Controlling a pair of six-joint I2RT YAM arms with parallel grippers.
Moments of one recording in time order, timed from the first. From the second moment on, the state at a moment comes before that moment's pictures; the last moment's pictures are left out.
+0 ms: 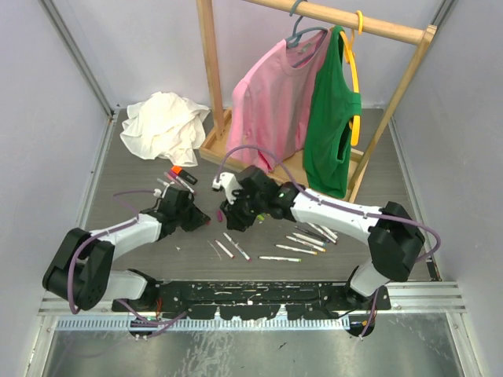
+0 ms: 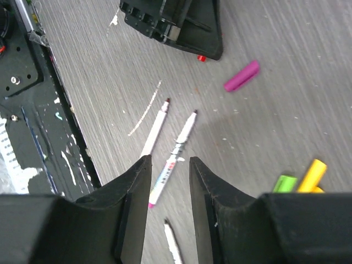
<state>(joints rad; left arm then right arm) -0.43 1.29 0.48 -0.07 0.02 -1.06 0.96 1.57 1.13 -0.33 -0.28 0.00</state>
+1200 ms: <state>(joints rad) -0.43 1.03 0.55 -0.15 -0.19 -0.80 0.81 1.50 1.13 -0.48 -0.61 -0.28</state>
